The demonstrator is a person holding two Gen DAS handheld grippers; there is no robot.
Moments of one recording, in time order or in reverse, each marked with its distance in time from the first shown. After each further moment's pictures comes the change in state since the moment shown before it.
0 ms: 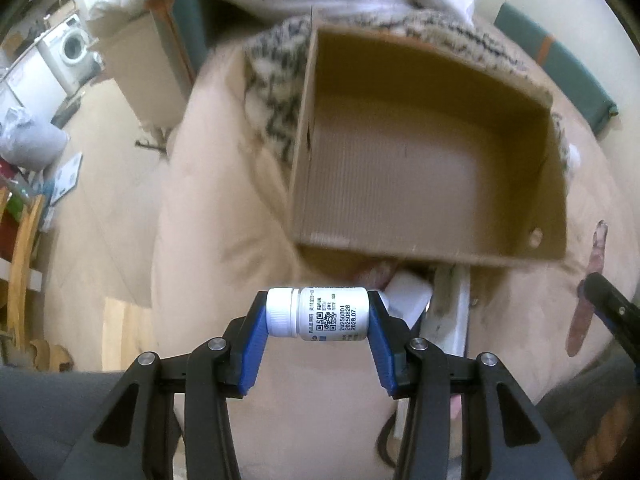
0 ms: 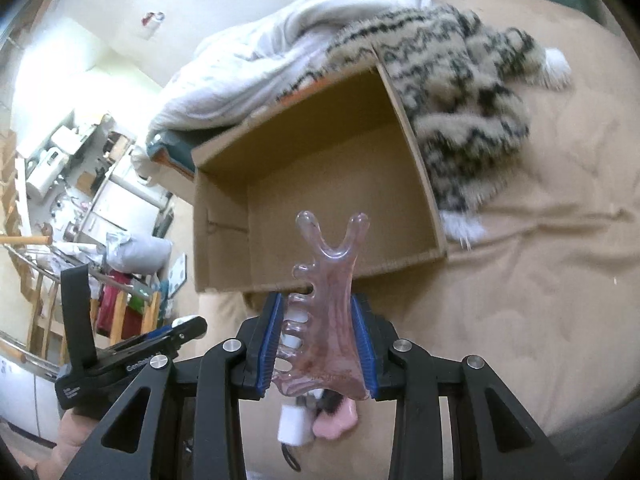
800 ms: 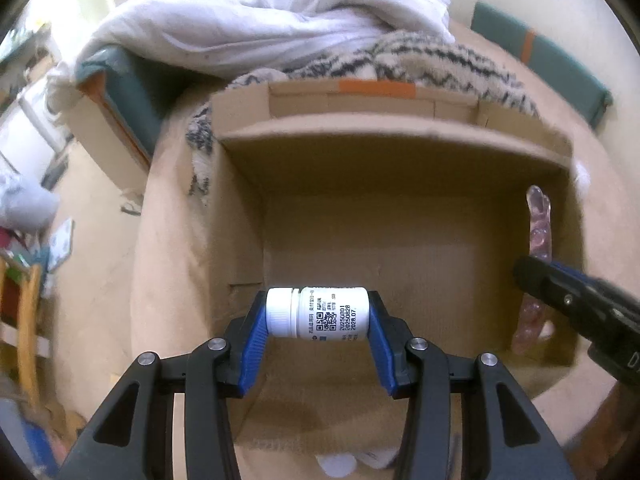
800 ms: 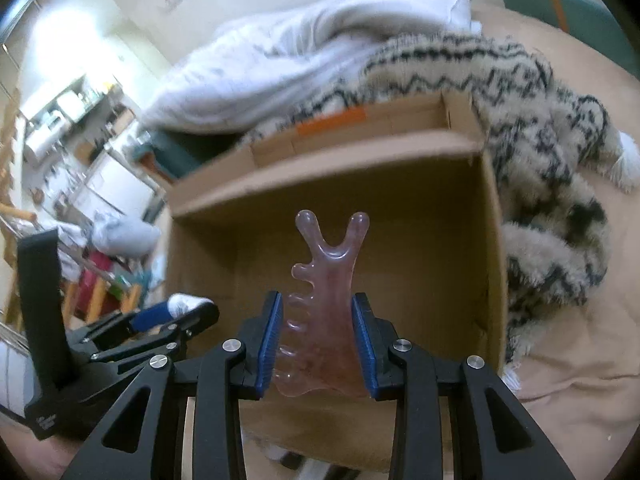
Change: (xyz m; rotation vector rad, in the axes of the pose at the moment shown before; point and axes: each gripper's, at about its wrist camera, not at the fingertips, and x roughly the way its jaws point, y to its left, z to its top) left arm 0.054 -0.054 0.100 0.156 -0.100 0.055; right arm 0.102 0.021 0.091 -0.165 0.060 -0.086
